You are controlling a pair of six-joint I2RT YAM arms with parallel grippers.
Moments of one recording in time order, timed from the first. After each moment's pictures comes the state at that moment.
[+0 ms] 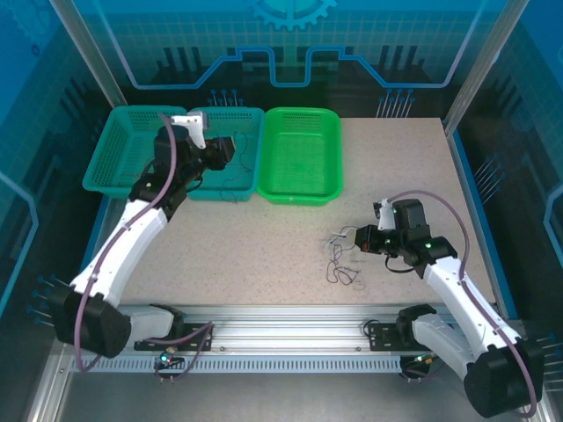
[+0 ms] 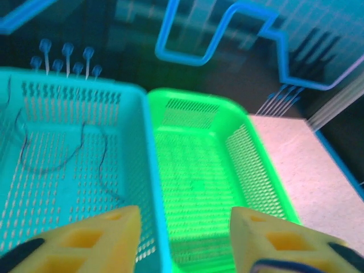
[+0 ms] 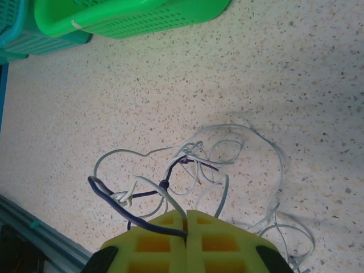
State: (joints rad) left arm -0.20 1.30 1.19 -0.29 0.11 -0.35; right arm 0.22 0.91 0.63 -0.59 -0.42 0.45
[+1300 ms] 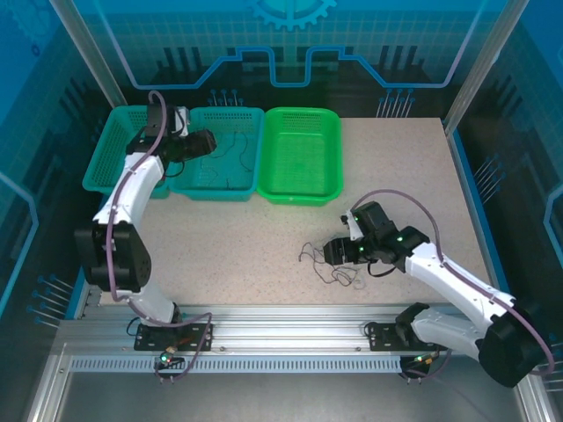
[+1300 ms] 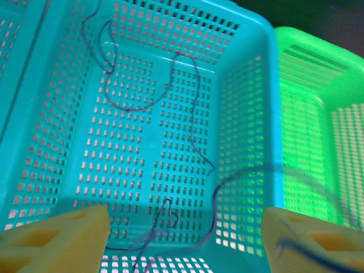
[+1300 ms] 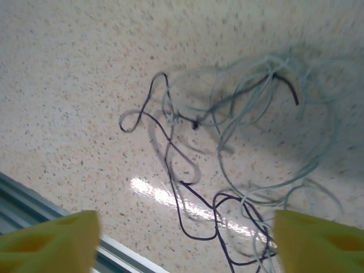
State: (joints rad) left arm 0.03 1.65 1.49 -0.60 0.22 -0.30; right arm 0.57 1.04 0.75 -0.72 -0.17 0.42
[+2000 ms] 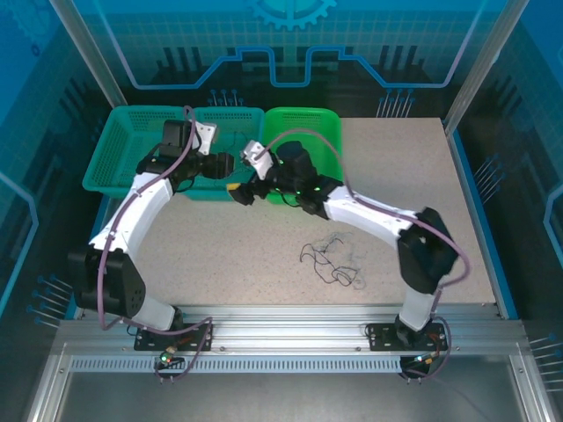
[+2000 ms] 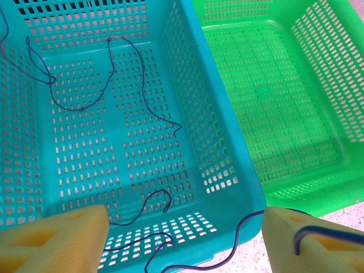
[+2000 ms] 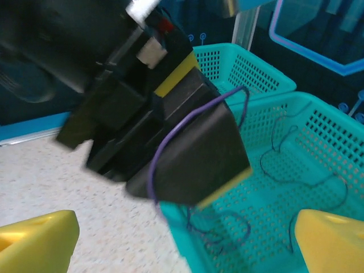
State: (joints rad) left arm -0.11 1.49 1.32 -0.57 0.21 0.00; right arm 0.77 1.85 1.44 0.12 -0.28 -0.17
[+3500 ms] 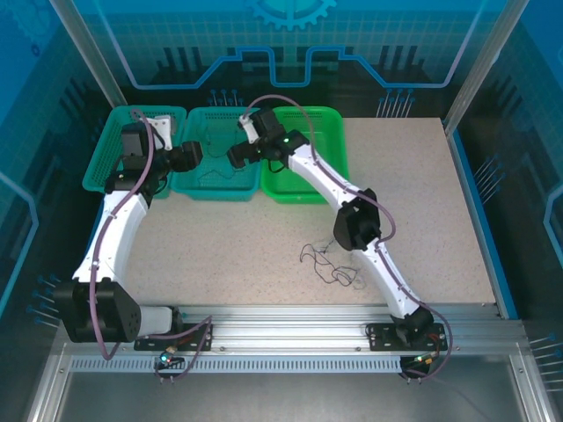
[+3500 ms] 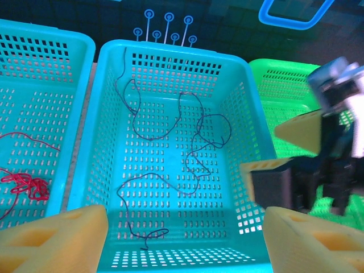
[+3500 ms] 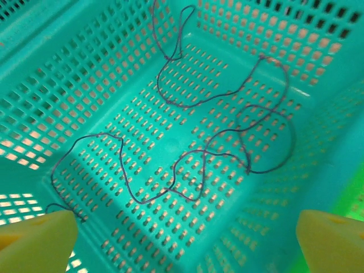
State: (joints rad) left arm 0.08 1.32 1.22 -0.44 0.21 -0.14; right arm 0.64 2.56 2.62 -0.77 -0.10 0.11
